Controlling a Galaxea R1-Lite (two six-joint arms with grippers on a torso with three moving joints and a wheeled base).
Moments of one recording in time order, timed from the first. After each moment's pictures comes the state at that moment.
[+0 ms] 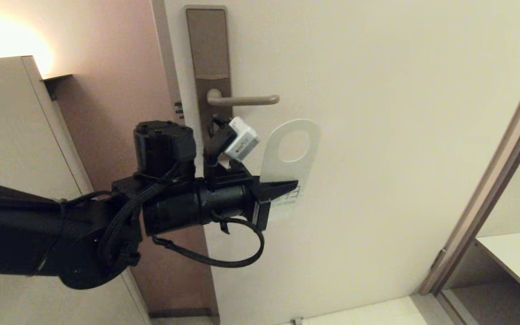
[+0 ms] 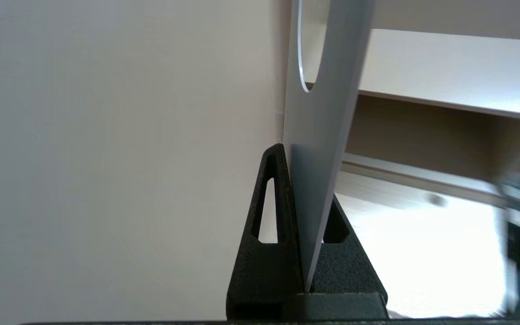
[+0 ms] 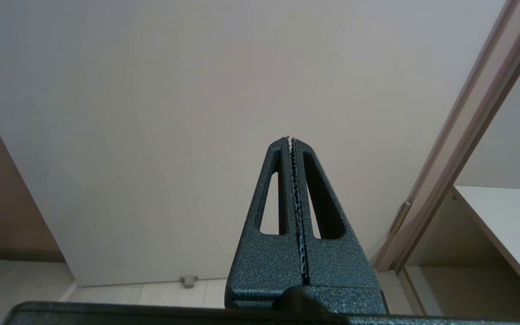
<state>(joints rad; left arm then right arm) -0.68 1.77 -0.91 -0.72 -0.47 0.10 0.00 0.00 0.00 -0.02 0.02 -0.04</state>
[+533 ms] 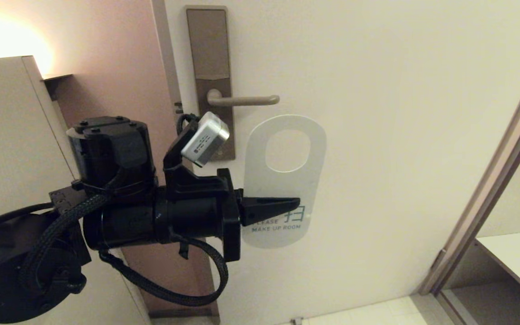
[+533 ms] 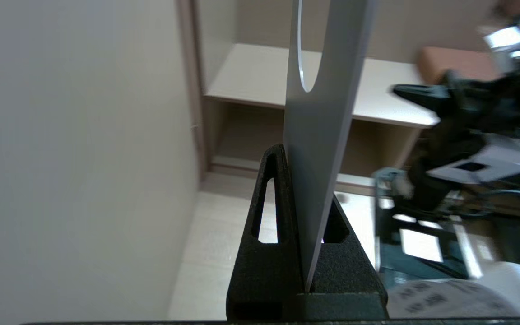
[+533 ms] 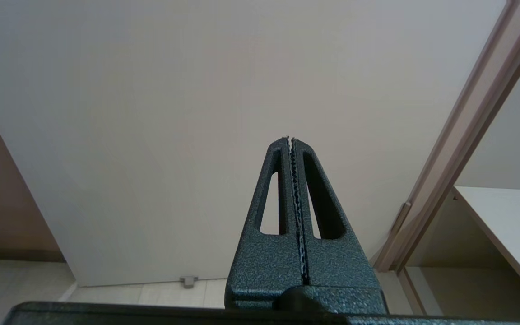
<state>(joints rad) -0.68 1.63 -0.81 -0.73 -0.69 -0.04 0.00 0.00 0.00 -0.02 0.02 -0.04</state>
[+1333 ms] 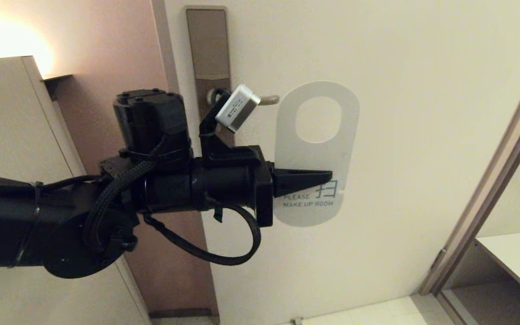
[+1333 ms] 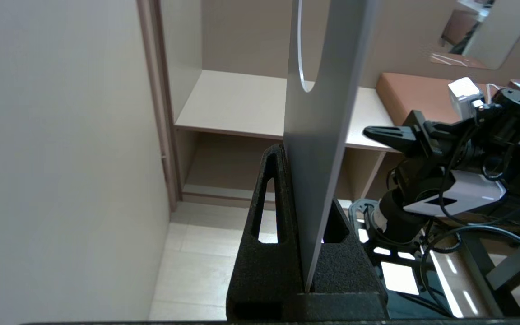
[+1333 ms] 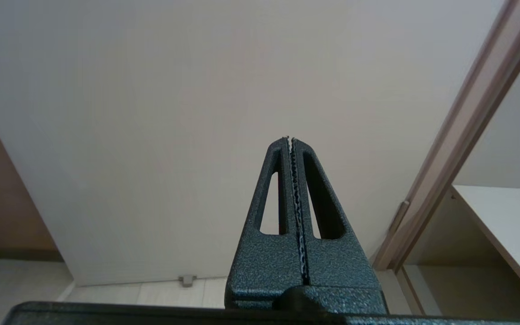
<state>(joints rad) -0.71 1.76 -1.02 -0.73 -0.76 -0.13 0.00 0.00 0.00 -0.01 0.02 -0.04</state>
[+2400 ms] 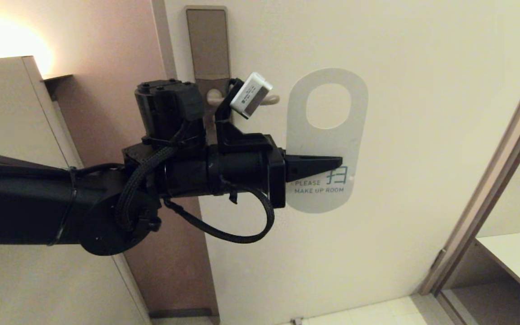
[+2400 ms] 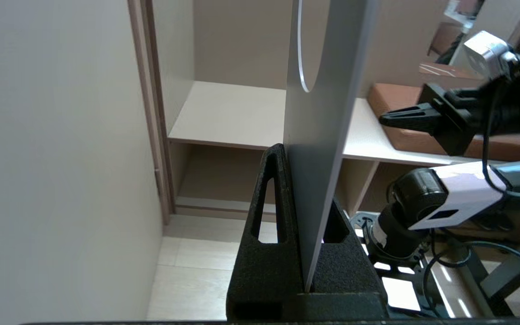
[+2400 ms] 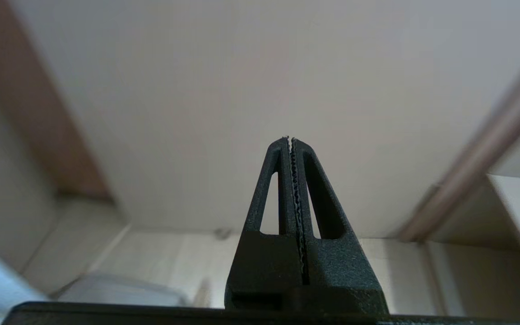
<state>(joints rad) -0.71 1.82 -1.13 -0.73 -0.79 -0.17 0.05 0.37 -0.41 0.23 0.11 -0.02</state>
